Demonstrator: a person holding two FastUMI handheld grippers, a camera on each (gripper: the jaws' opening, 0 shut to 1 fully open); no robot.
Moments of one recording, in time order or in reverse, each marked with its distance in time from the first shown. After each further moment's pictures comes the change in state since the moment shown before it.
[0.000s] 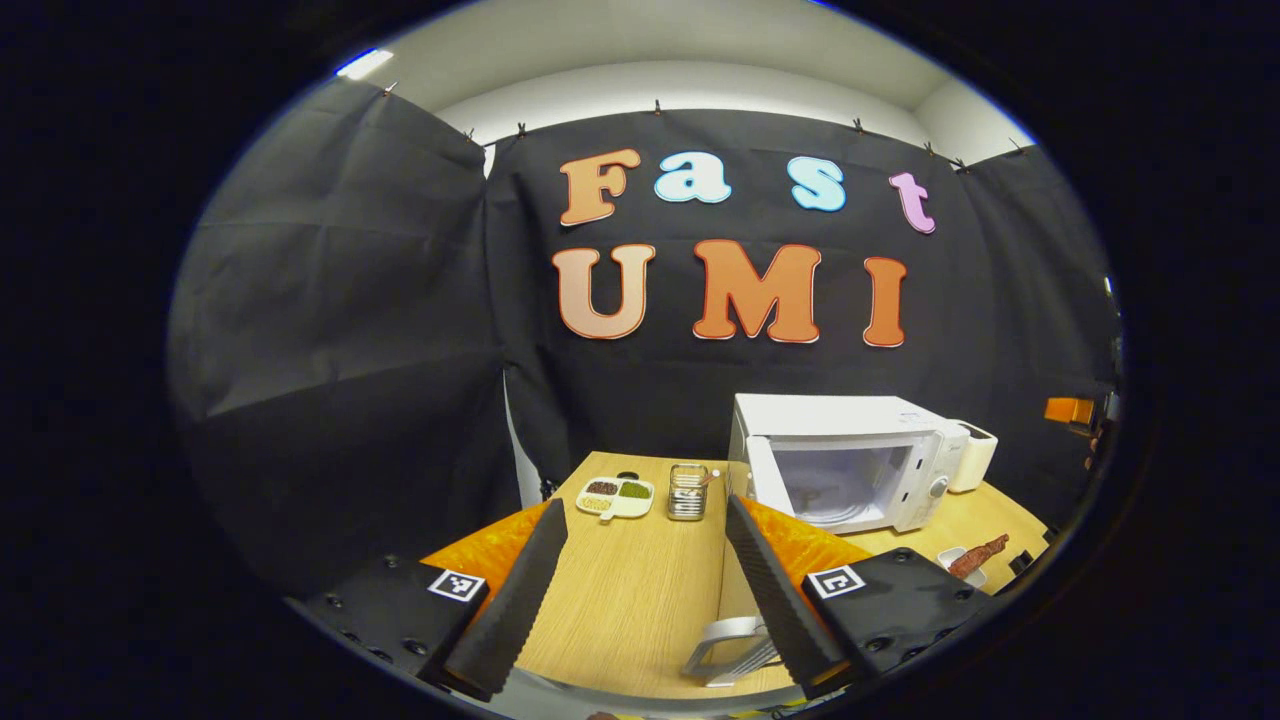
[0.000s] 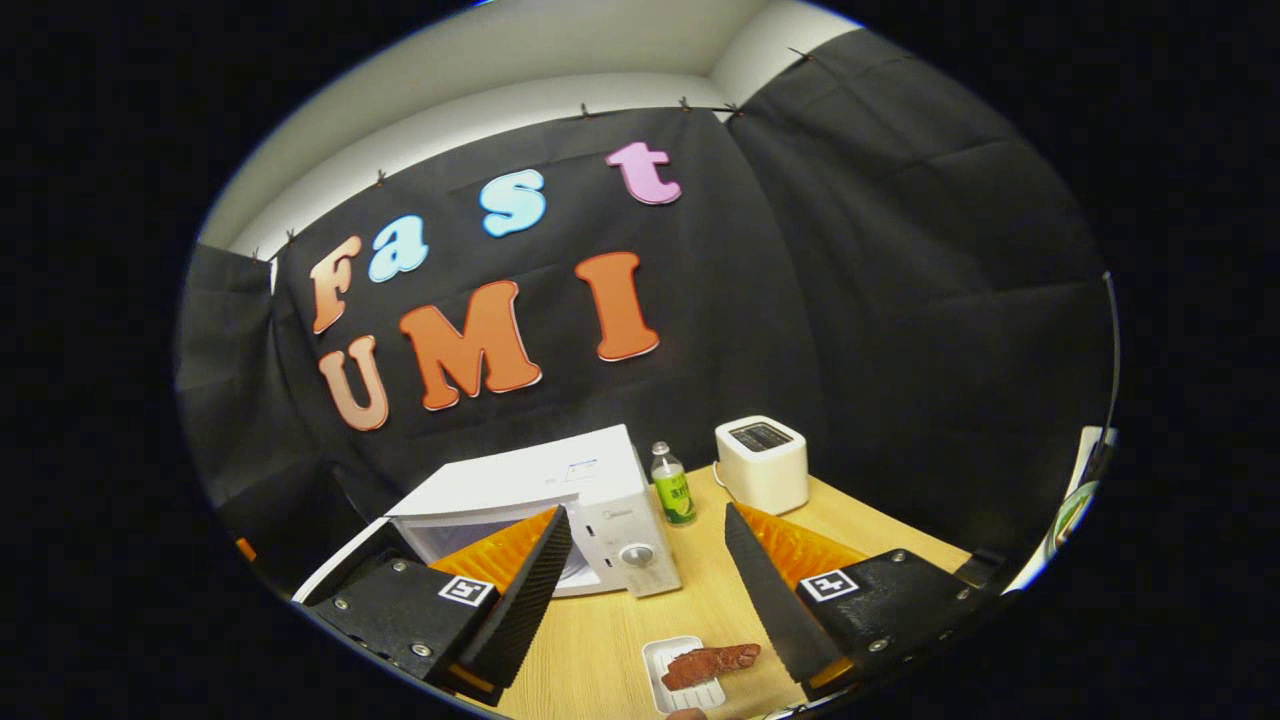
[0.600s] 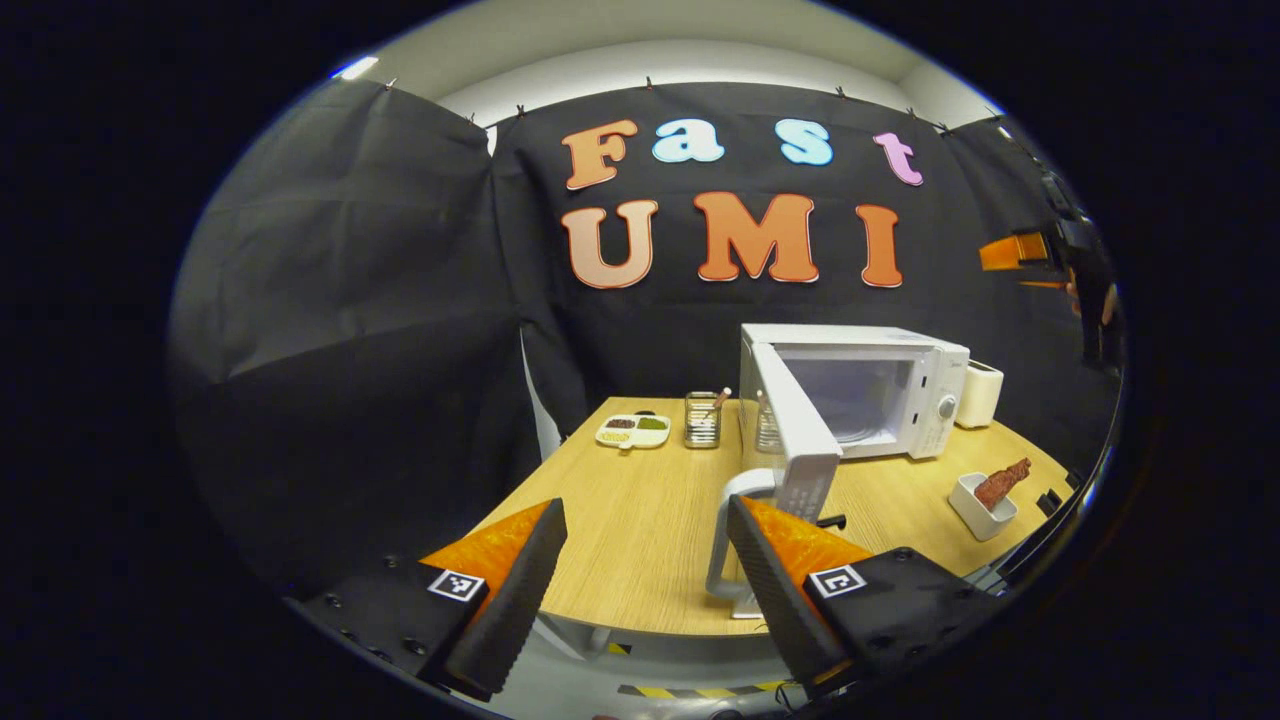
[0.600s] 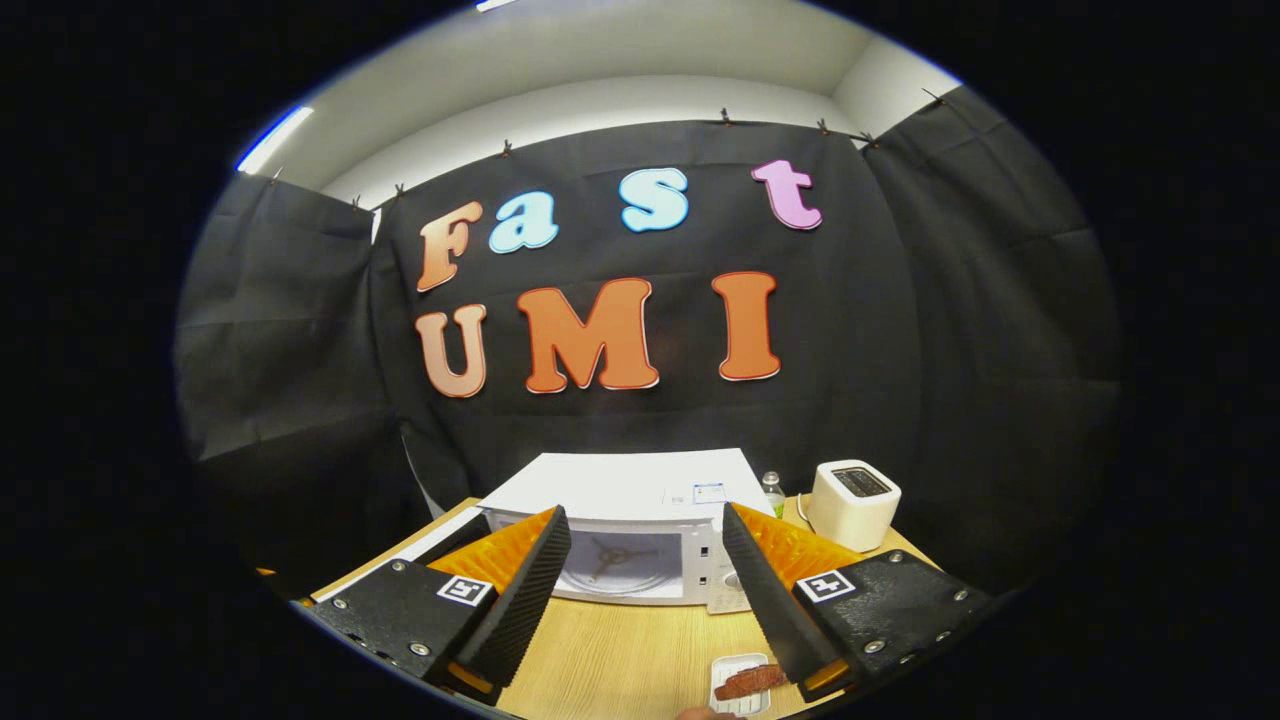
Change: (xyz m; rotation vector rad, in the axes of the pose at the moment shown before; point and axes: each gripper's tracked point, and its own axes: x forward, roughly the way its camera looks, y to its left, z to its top) left arm -0.058 0.012 -0.088 0.045 0.078 0.059; right arm -0.018 0.154 0.030 -0.233 -0.034 0.256
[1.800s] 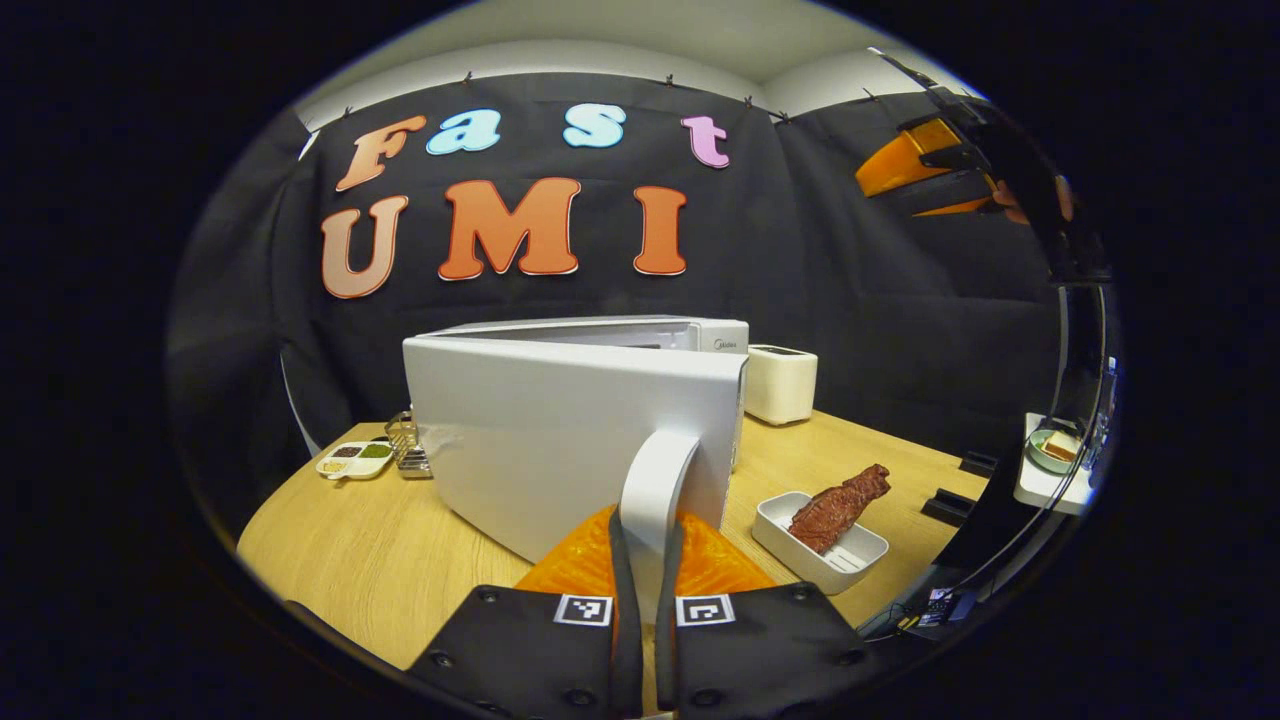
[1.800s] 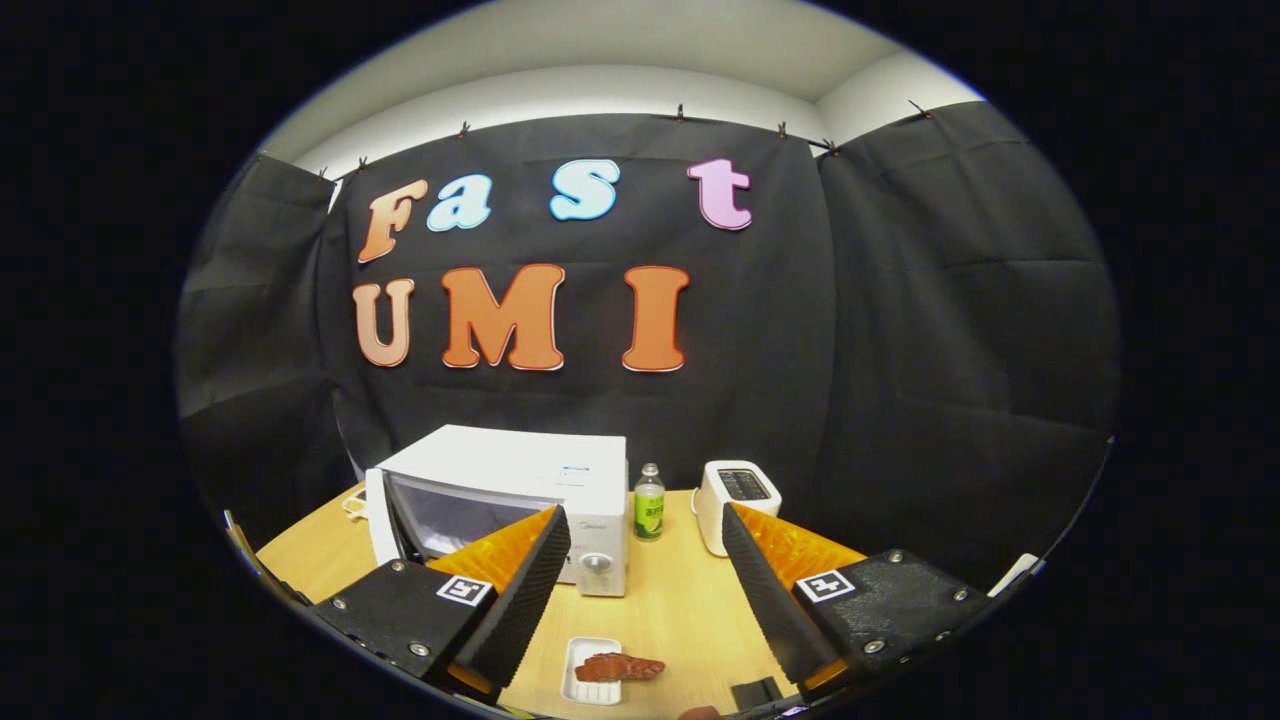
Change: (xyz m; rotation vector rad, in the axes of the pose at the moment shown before) left arm 0.051 -0.300 -0.059 0.082 -0.047 -0.558; right arm -0.040 -0.099 0.015 -0.134 0.062 -0.139
